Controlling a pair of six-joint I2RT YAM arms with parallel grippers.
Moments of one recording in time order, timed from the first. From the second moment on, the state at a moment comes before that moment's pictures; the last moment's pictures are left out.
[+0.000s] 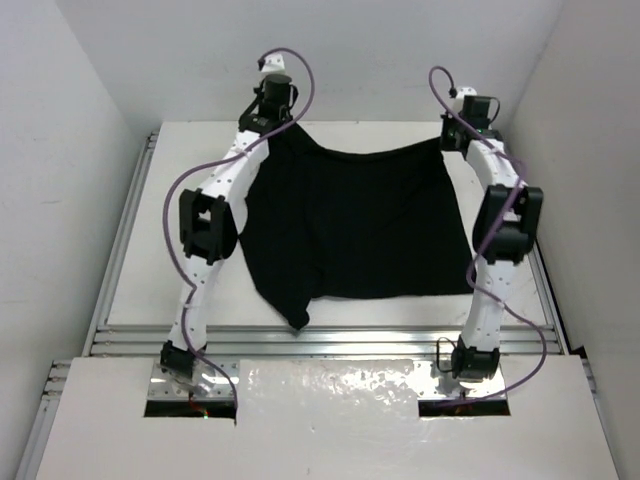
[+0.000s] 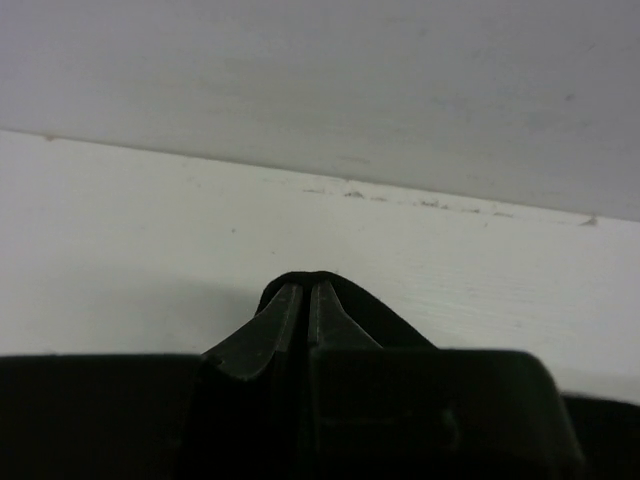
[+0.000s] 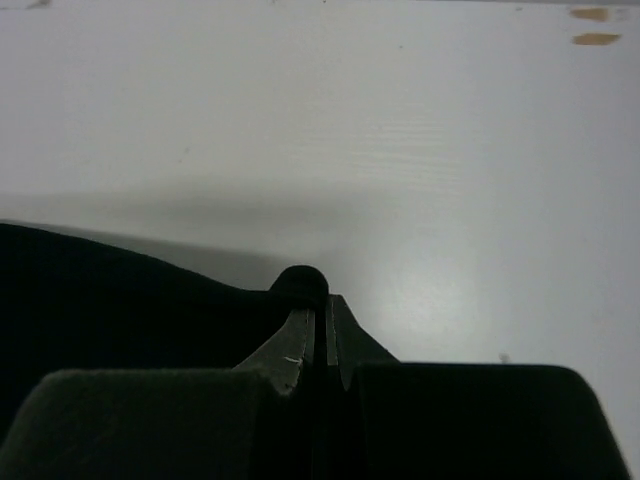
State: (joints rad) left arm -0.32 2.39 2.40 -0.35 -0.52 -0.19; right arm -0.09 2.19 1.87 -0.28 -0.08 -0.07
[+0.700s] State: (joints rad) left arm -0.19 2.60 2.49 -0.13 -0.17 -0.26; right arm -0.21 2.62 2.15 0.05 -0.30 0.05
